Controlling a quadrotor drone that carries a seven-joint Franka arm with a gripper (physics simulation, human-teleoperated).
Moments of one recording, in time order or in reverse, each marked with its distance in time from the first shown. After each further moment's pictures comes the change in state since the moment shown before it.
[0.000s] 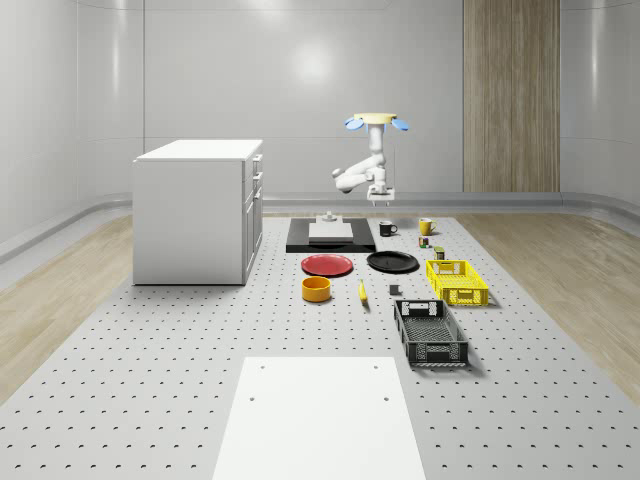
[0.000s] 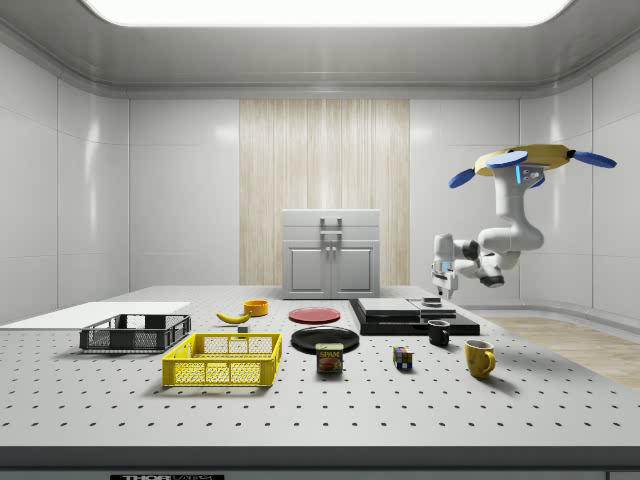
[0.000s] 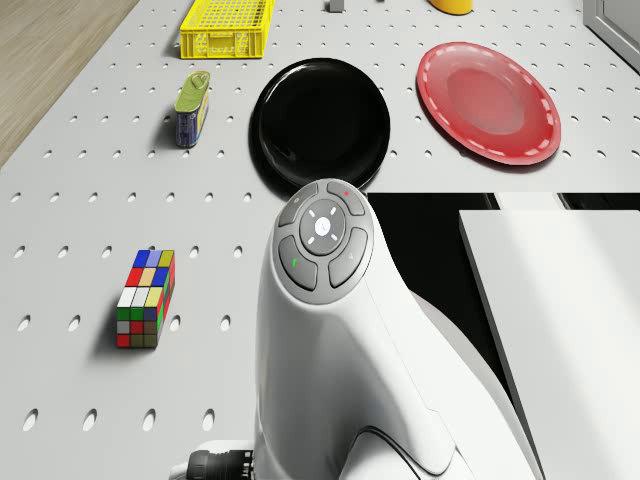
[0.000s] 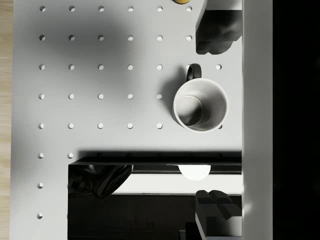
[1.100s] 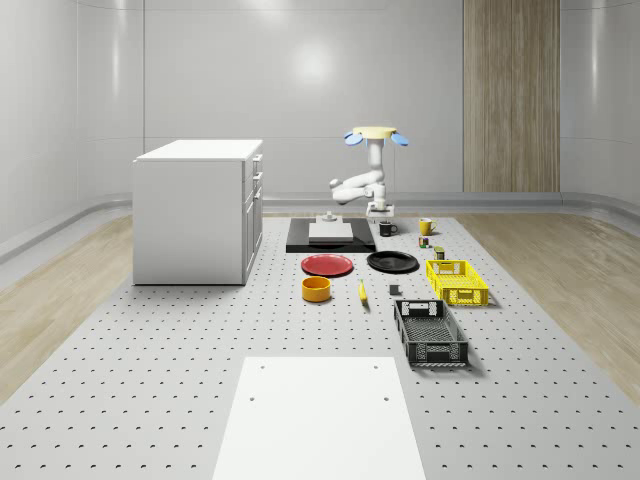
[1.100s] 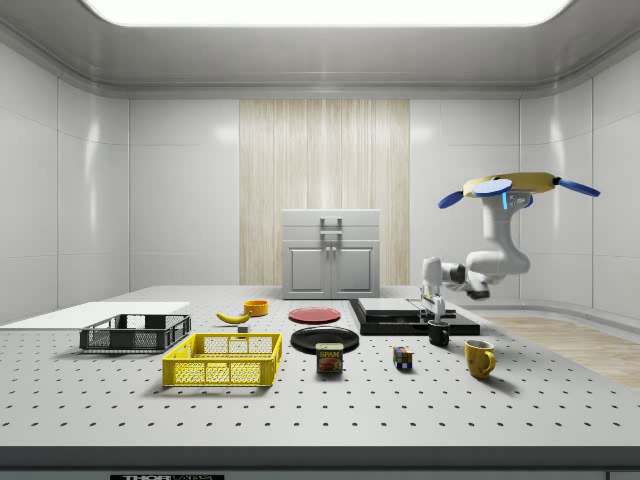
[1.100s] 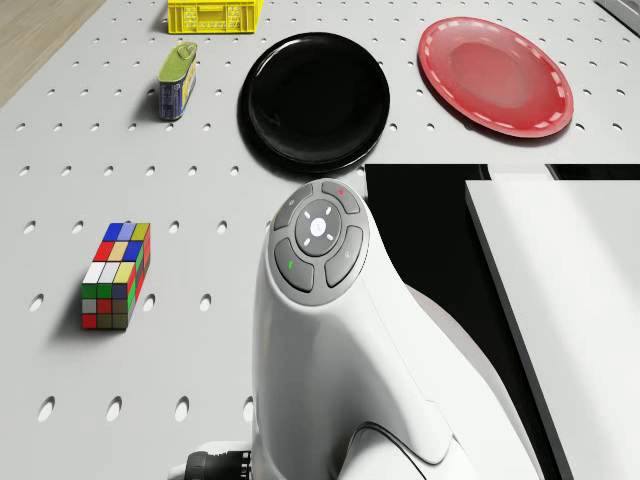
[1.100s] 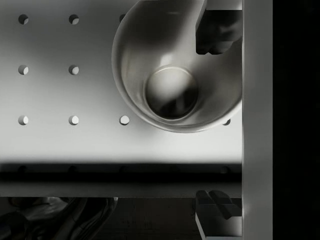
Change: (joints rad) arm -0.044 -0.112 0.032 0.008 0.050 0.099 0.039
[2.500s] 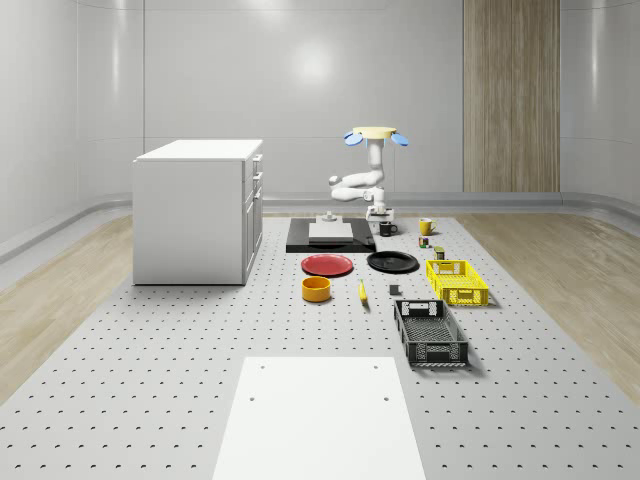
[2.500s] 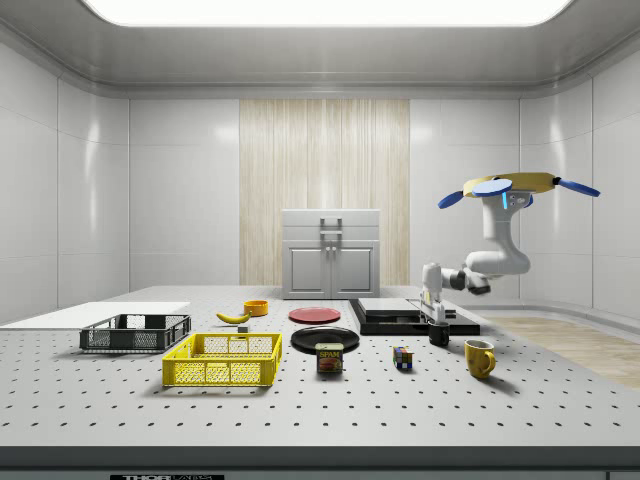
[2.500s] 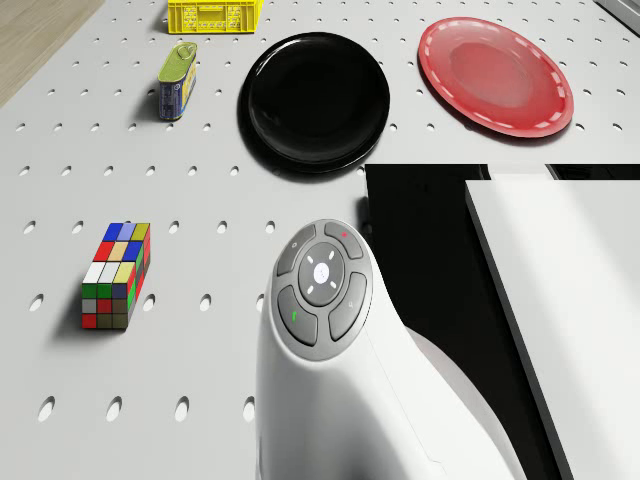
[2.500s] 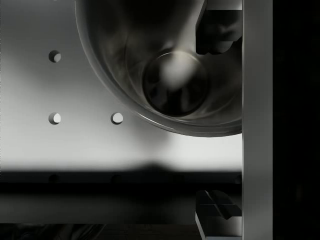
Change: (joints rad) arm -0.007 -0.116 -0.078 0.019 -0.048 0.139 0.003
